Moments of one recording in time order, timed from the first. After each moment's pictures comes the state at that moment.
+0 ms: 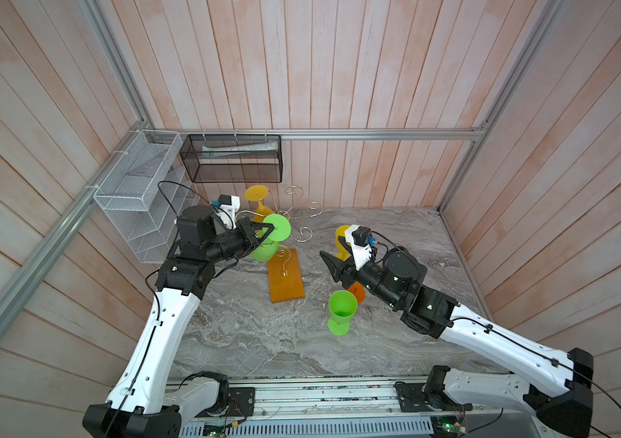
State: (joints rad) left arm -0.17 1.15 1.31 -0.49 0.68 -0.84; right arm 0.98 1.11 1.03 0.05 0.19 0.04
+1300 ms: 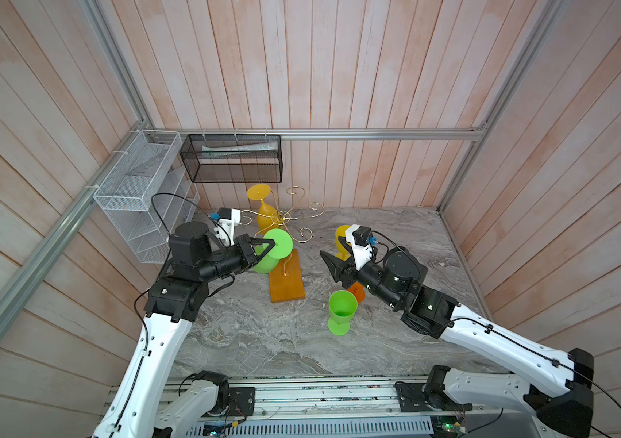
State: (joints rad) left arm -0.20 0.99 1.24 -0.57 0.70 -0.79; right arm 0.98 1.11 1.03 0.05 0.19 0.05
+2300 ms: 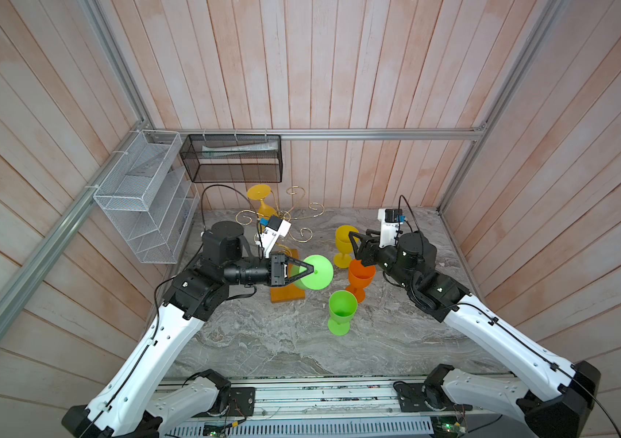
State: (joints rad) left arm -0.54 1.09 1.33 -0.59 0.86 -0.67; right arm 0.69 1.11 1.05 -0.12 0.16 0.40
